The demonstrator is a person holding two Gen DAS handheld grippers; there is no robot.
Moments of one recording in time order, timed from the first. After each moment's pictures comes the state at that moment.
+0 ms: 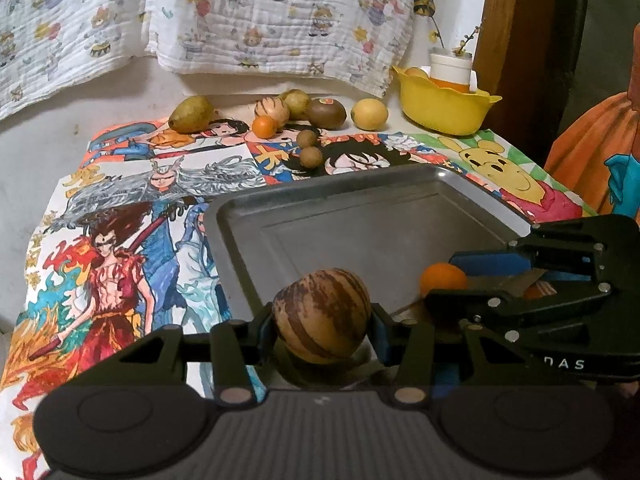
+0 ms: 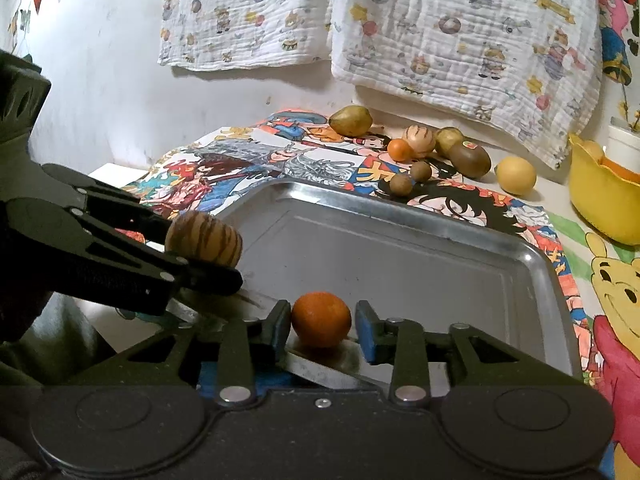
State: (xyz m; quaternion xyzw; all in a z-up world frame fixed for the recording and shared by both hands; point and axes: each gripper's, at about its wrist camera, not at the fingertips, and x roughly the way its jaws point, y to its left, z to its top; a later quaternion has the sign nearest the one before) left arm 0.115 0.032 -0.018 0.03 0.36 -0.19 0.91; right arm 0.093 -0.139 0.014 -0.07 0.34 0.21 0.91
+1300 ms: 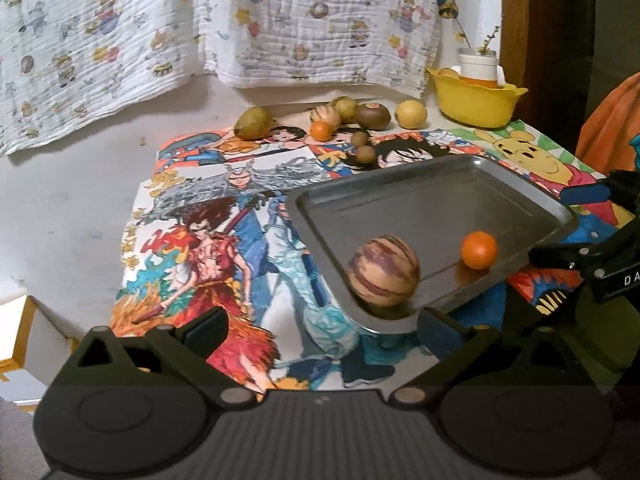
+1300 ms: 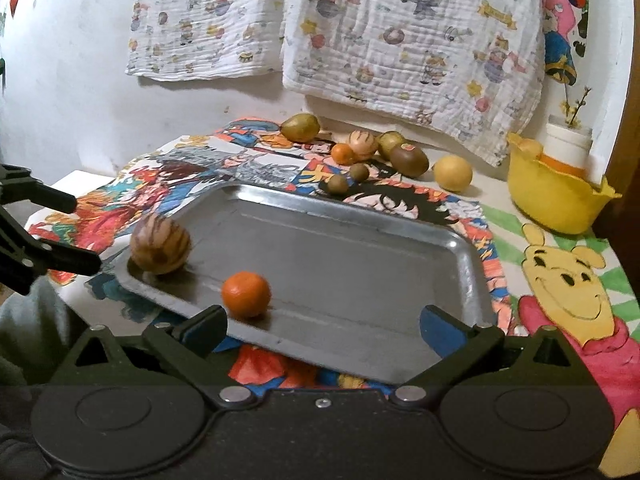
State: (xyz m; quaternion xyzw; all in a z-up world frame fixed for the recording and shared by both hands) left arm 0.069 0.070 0.005 0.07 0.35 -0.12 0.93; right arm 0.069 -0.180 0.030 -0.08 0.33 0.15 0.93
